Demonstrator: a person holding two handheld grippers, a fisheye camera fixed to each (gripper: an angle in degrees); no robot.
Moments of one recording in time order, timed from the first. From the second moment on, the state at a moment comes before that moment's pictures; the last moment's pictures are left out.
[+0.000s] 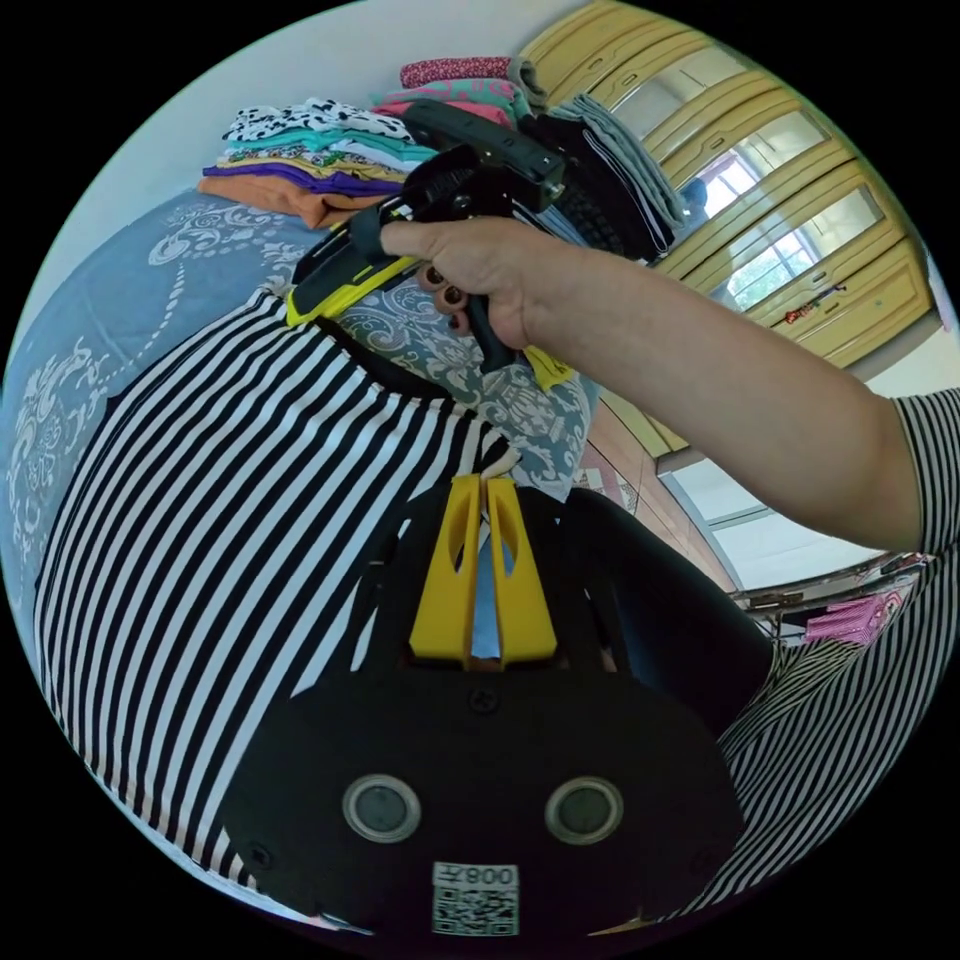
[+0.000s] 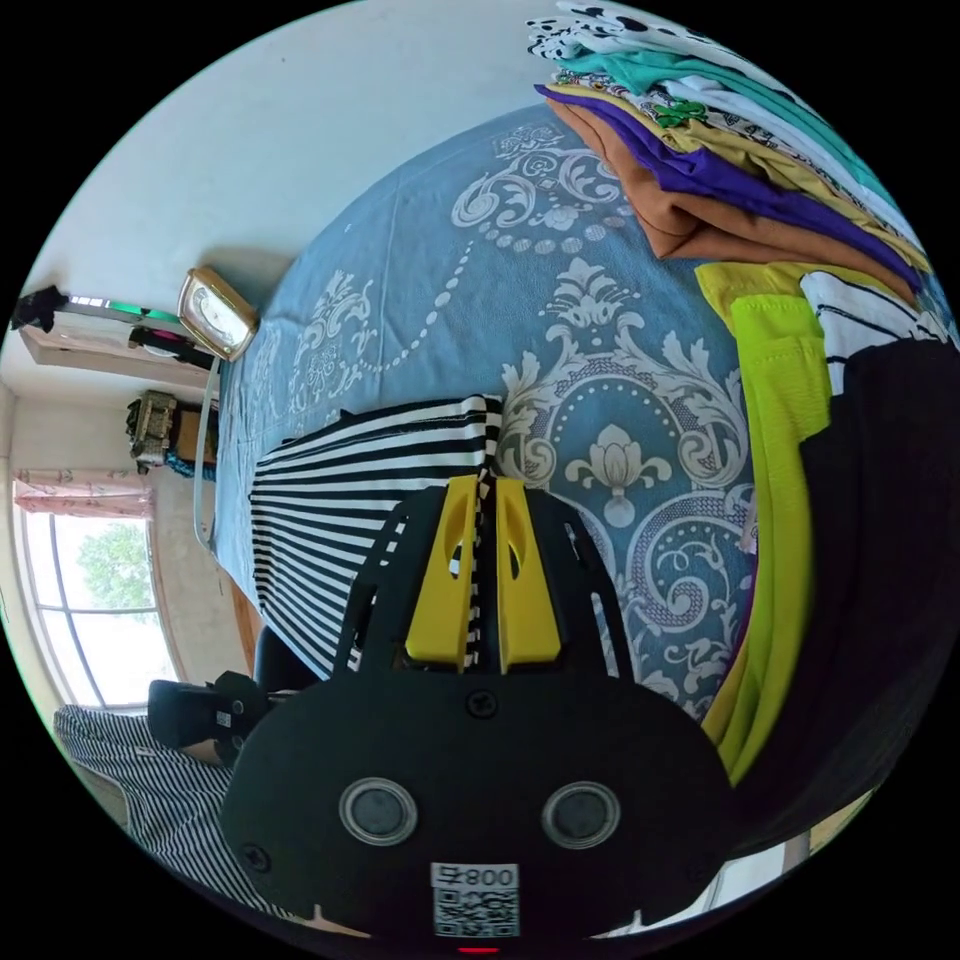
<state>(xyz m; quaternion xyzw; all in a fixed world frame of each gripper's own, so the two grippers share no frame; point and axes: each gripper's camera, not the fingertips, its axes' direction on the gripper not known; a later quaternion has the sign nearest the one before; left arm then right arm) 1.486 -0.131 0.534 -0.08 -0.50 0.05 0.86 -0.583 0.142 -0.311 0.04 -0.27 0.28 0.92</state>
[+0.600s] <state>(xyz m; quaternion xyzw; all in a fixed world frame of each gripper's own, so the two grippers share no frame) 1.515 0.235 0.314 0.16 -0.45 0.00 0.88 -0.743 0.044 -0.332 0.16 -0.44 0.23 0.85</state>
